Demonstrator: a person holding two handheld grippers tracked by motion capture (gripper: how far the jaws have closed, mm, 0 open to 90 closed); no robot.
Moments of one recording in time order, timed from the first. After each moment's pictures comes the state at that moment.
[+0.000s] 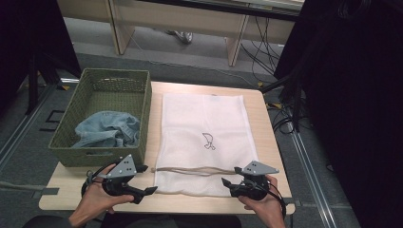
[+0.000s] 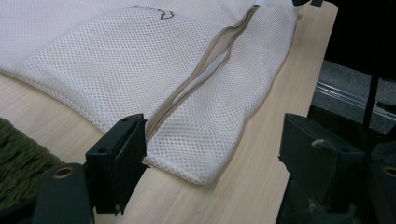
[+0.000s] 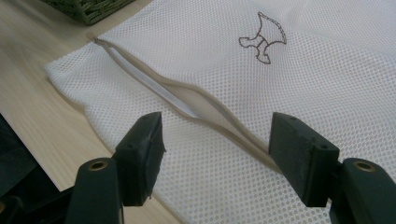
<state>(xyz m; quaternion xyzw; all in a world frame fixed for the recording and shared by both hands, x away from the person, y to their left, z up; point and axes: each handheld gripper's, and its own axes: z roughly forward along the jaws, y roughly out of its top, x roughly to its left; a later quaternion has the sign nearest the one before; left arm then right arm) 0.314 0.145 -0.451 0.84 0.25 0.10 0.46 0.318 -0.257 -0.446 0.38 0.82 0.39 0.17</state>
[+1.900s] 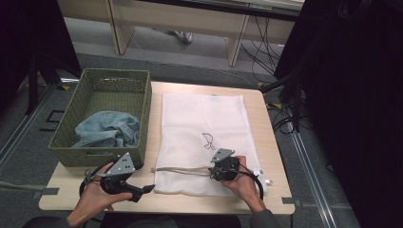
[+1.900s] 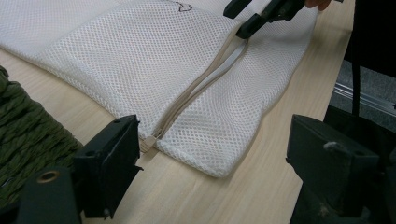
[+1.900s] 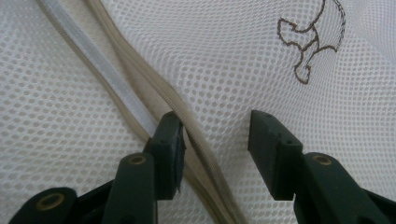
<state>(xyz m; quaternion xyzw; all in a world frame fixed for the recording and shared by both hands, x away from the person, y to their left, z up) 0.318 0.149 -0.453 0.84 0.28 0.11 0.45 0.392 -0.198 -0.485 0.26 0.91 0.24 0.20</state>
